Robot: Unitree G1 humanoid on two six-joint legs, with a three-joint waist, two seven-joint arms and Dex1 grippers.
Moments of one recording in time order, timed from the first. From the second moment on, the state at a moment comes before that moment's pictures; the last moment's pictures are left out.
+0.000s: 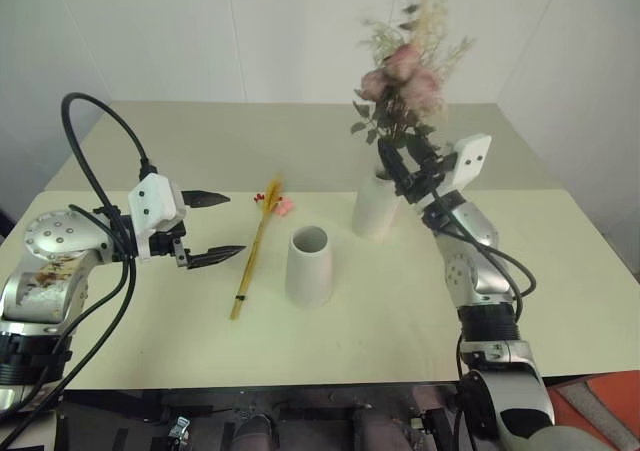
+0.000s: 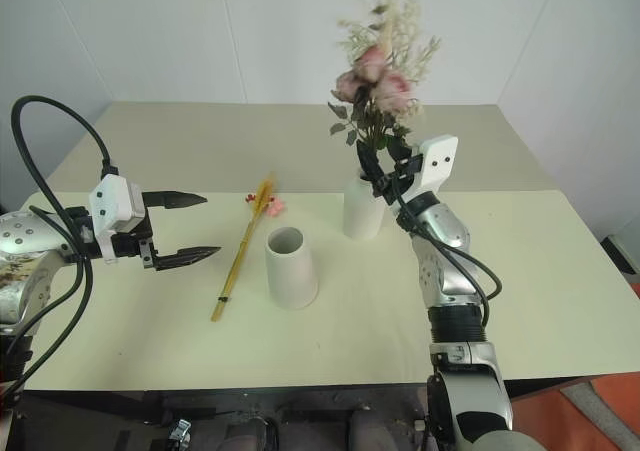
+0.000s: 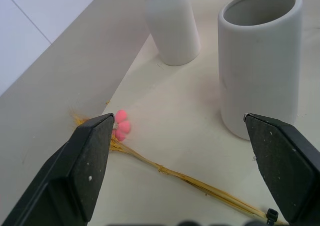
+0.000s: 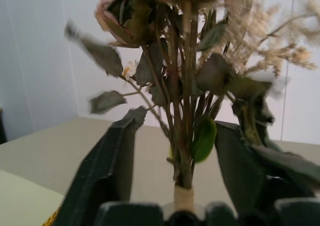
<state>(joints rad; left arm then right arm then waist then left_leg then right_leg) -0.43 0.89 0.14 -0.06 -0.38 0.20 -1.17 -0.69 -0.22 -0.12 0.21 0.34 0.00 0.45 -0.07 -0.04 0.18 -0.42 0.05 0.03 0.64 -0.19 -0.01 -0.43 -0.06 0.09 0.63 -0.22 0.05</state>
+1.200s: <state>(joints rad) -1.04 0.56 -0.24 0.19 -0.27 1.37 -0.57 -0.04 -1.00 -0.50 -0.45 0.54 0.59 0.90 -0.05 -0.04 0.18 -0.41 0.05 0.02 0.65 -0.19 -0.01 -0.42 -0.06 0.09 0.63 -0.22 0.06</state>
